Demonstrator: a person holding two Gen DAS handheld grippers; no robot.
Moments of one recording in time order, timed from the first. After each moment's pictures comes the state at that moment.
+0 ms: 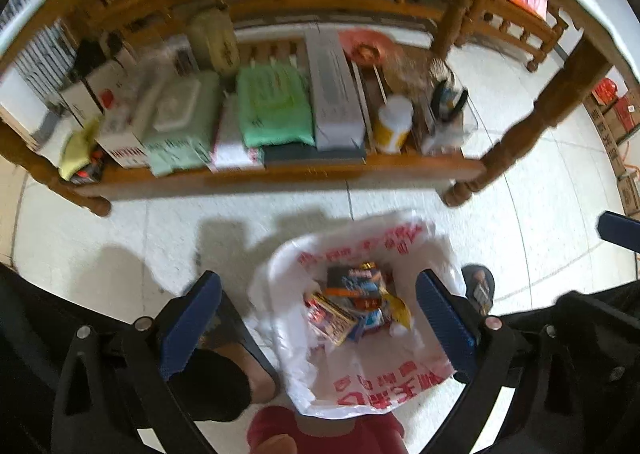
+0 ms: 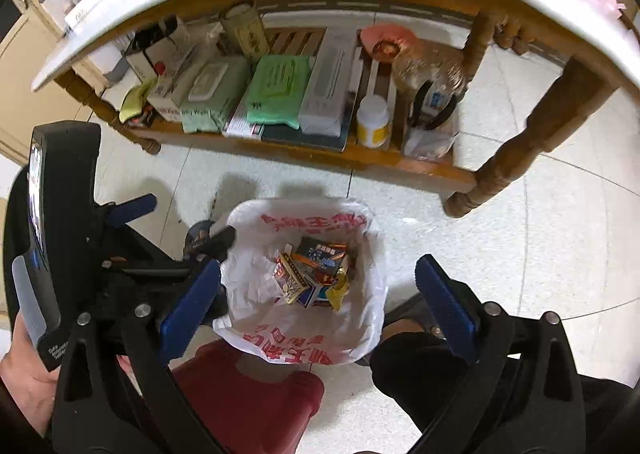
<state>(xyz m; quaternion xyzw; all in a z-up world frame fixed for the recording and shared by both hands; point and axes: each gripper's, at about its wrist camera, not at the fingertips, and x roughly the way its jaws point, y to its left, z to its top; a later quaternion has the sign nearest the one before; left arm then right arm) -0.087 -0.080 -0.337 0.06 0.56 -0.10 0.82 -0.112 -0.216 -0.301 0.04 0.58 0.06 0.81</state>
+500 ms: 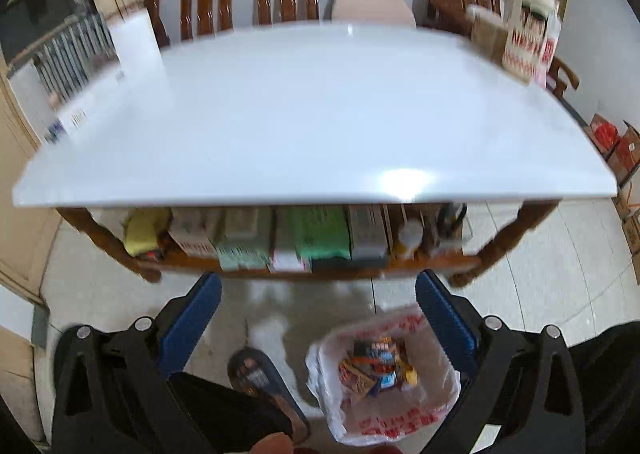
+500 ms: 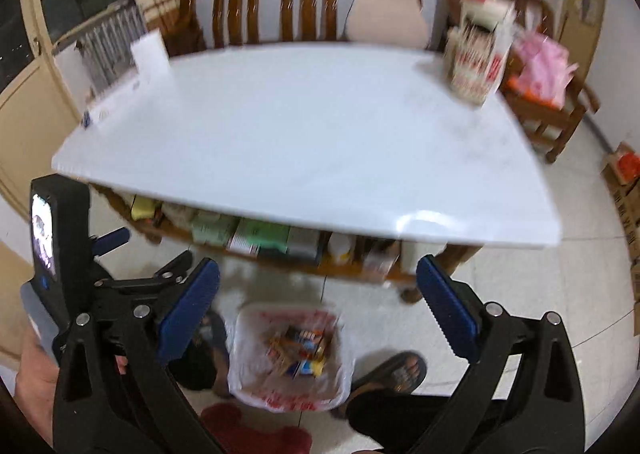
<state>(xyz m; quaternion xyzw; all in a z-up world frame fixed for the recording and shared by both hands) -0.072 -0.049 -0.188 0.06 0.44 -0.07 0.89 -0.116 -0.223 -0.127 0.02 0.43 0.01 0.90</state>
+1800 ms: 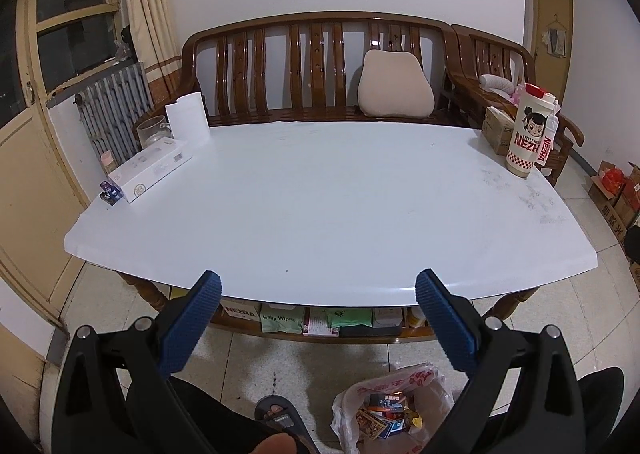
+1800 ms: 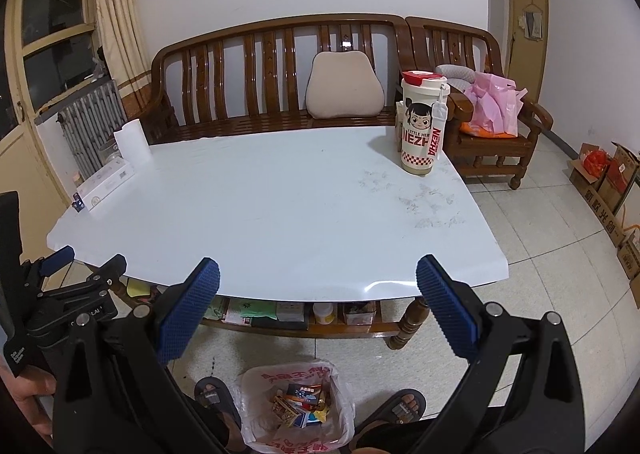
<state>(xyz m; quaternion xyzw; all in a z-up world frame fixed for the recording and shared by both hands) -0.087 -0.021 -0.079 0.05 0.35 -0.04 0.94 -0.142 -0.233 -0.062 0.06 0.33 -0.05 0.94</state>
